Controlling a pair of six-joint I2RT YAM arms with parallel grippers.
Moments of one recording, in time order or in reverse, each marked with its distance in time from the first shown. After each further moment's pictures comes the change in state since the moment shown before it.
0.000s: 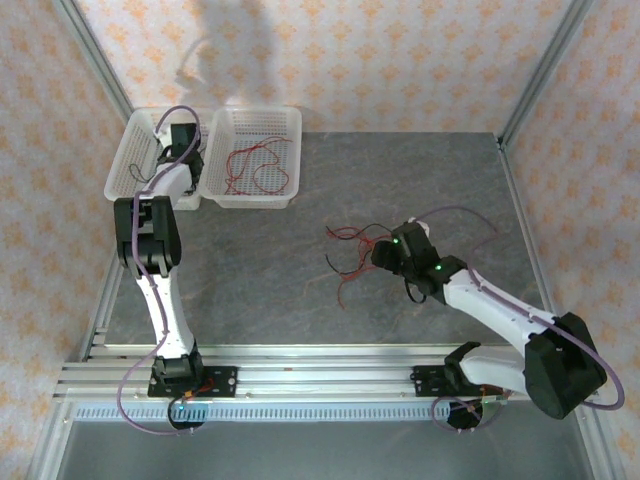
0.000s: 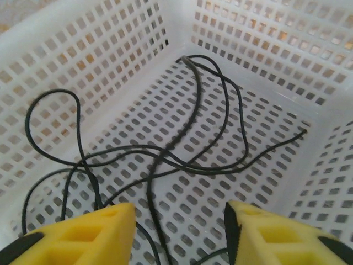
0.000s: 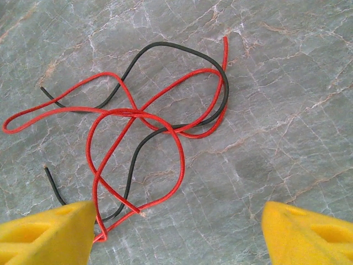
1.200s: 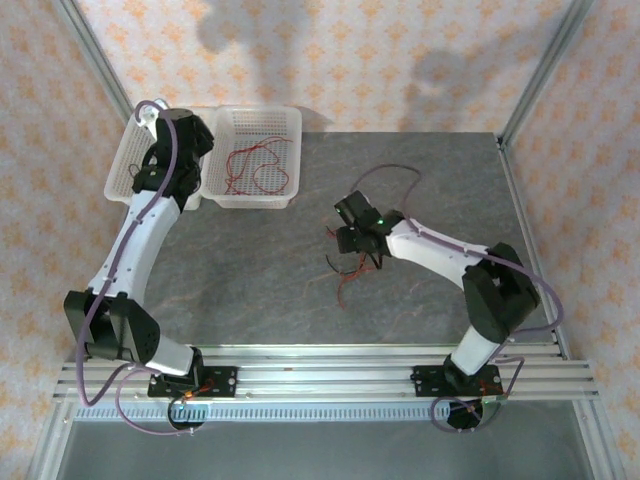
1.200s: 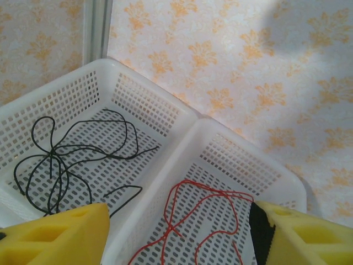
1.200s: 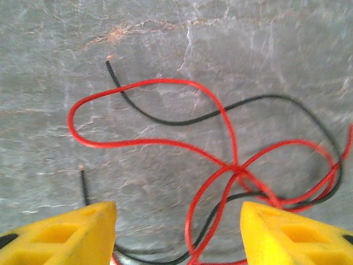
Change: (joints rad) left arm -0.204 -0.697 -0.233 -0.174 0.053 -0.204; right arm 0.147 0.503 0.525 -0.224 0.081 -0.373
